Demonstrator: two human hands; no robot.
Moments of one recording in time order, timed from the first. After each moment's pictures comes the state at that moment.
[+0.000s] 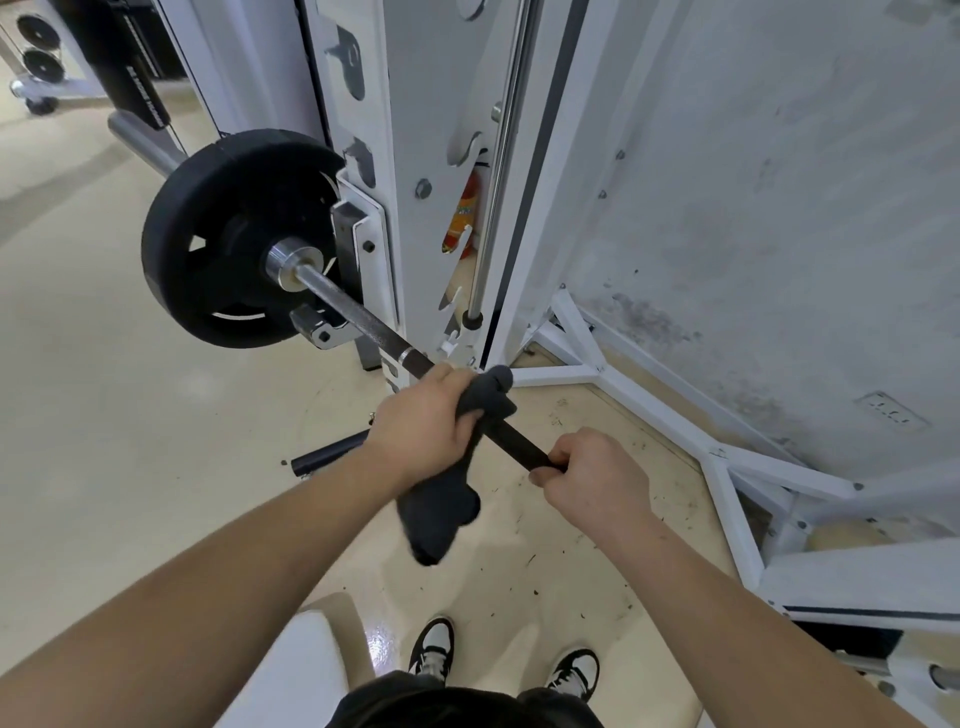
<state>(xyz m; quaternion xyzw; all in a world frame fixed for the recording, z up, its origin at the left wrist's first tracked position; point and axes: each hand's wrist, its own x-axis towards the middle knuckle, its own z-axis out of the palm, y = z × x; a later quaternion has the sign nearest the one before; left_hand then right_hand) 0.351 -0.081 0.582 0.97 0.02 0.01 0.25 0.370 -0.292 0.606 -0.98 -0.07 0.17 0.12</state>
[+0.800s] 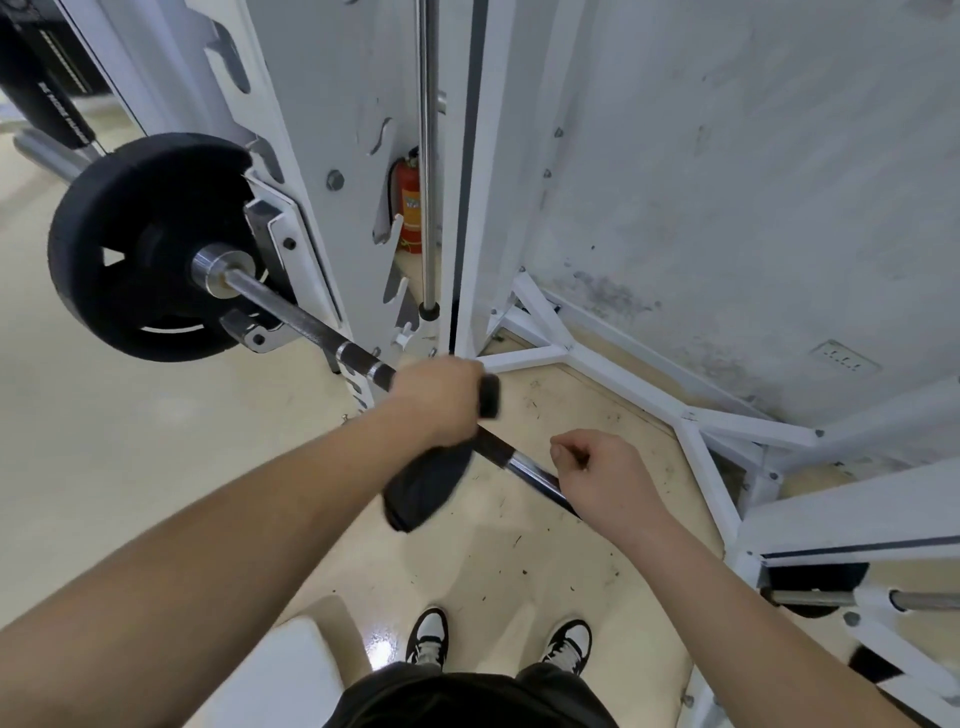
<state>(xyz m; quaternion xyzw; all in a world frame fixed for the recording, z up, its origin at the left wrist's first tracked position) 0.396 -0.155 0.621 0.98 0.01 -0.17 0.11 0.349 -0.369 0.613 -0.93 0.00 0.16 0.33</state>
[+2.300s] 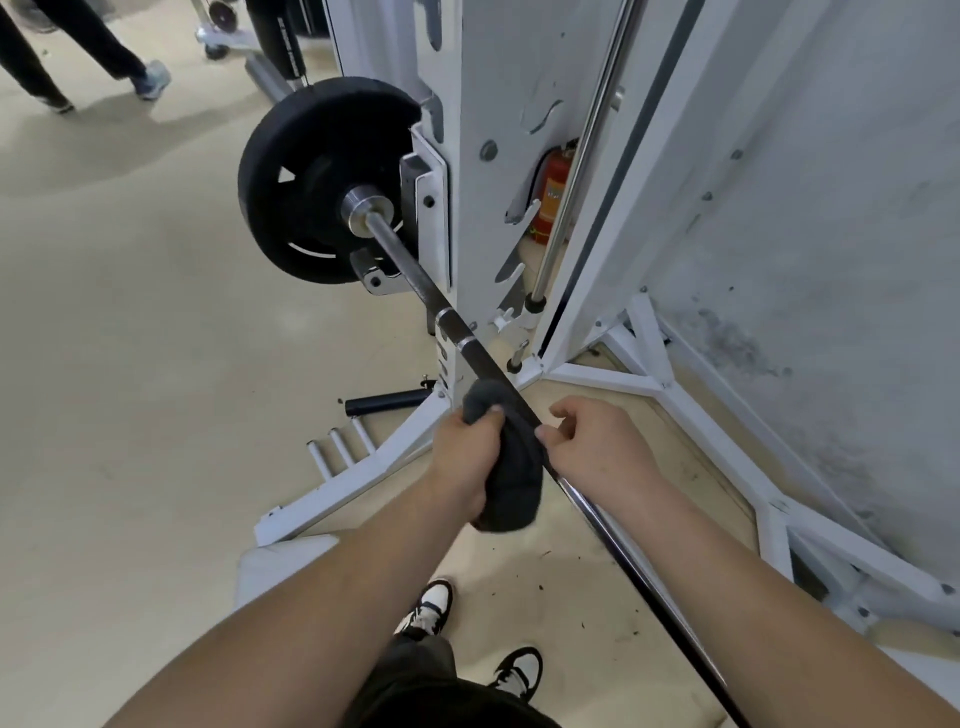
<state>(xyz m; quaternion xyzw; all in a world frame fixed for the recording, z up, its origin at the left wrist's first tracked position) 0.324 -0.185 0.579 0.43 0.52 0.04 0.74 0.401 -0.302 0.616 -0.93 -0.19 0.23 0.23</state>
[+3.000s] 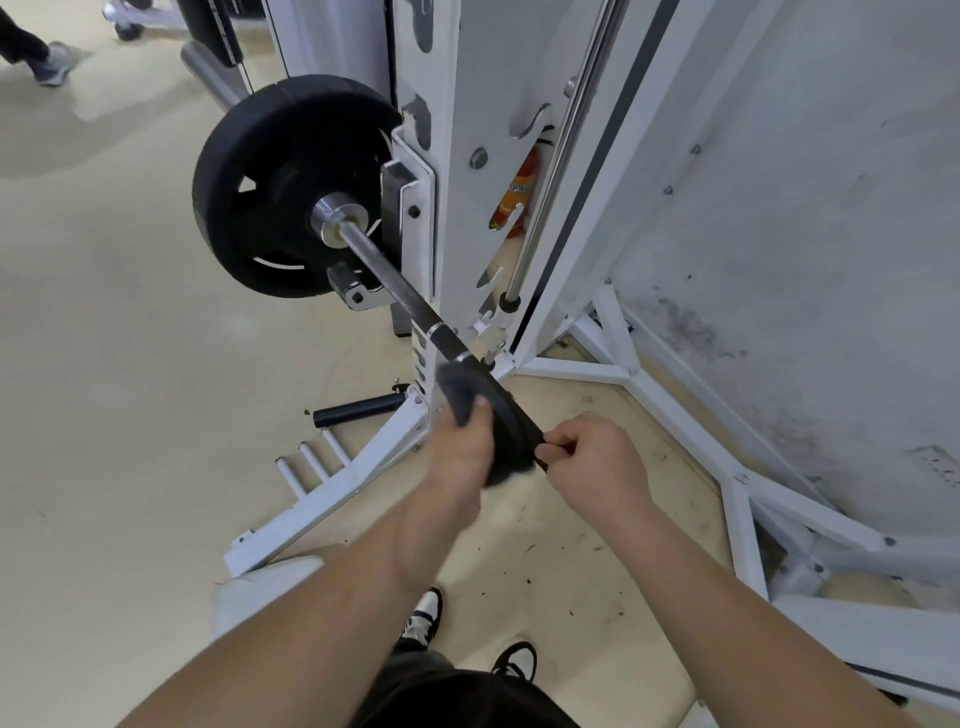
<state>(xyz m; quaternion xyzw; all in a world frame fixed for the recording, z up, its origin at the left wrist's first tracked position) 0.336 -0.155 0.569 0.48 0.47 0.01 0.74 0.388 -0.283 0.600 -0.95 -0.11 0.19 0.23</state>
